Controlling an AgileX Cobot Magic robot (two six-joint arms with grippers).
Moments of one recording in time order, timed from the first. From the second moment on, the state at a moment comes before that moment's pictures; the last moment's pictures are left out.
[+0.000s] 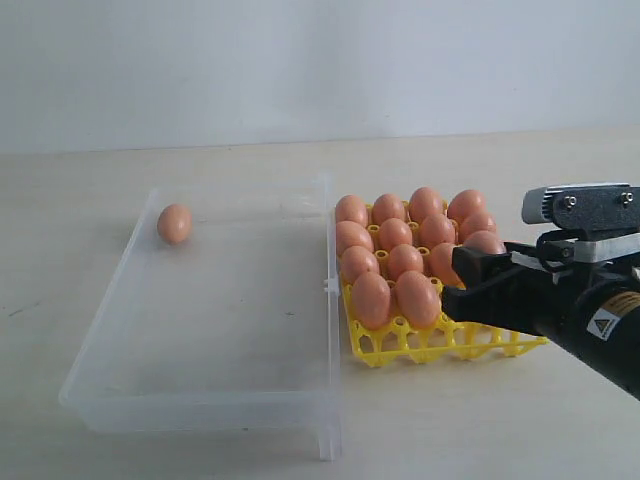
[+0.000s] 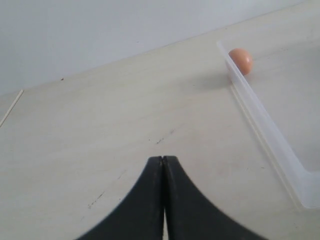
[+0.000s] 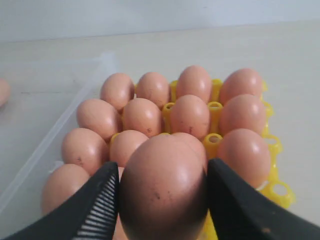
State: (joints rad) left arm -0.02 0.01 0.00 0.03 0.37 0.21; right arm 0.51 1.51 -0.29 0.26 -0.73 0.05
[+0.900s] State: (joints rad) left arm -0.02 0.01 0.00 0.03 0.37 0.21; right arm 0.46 1.76 -0.37 0.15 -0.75 0.20
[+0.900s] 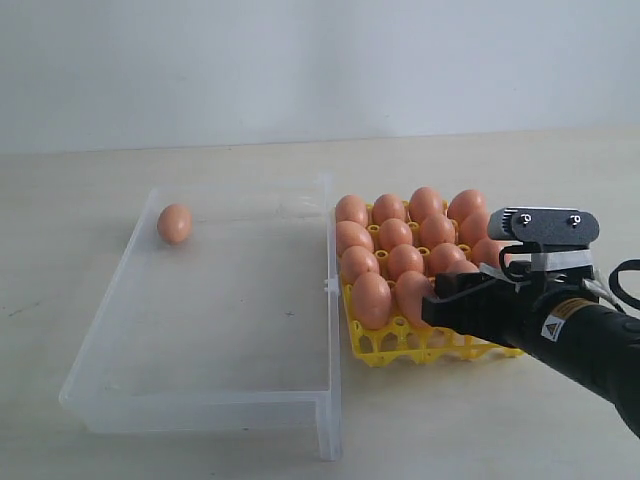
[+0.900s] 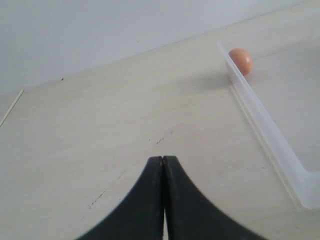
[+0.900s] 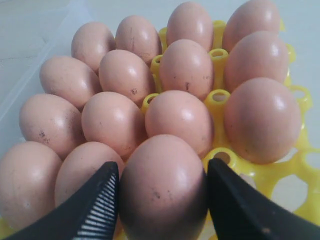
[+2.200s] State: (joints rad) left arm -0.02 0.01 0.00 0.03 0.37 0.21; right arm 0.72 2.06 -1.57 0.19 0.48 0.17
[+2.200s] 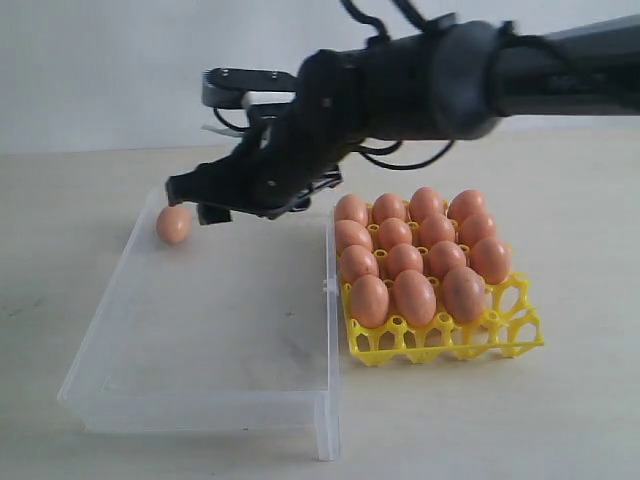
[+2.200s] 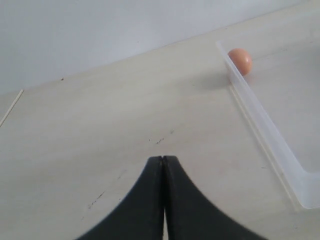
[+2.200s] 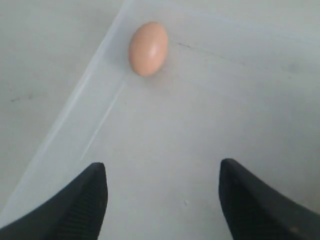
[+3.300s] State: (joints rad) left arm -0.02 0.01 0.00 0.03 0.37 0.21; right arm 0.66 2.80 -2.69 0.30 0.88 0.31
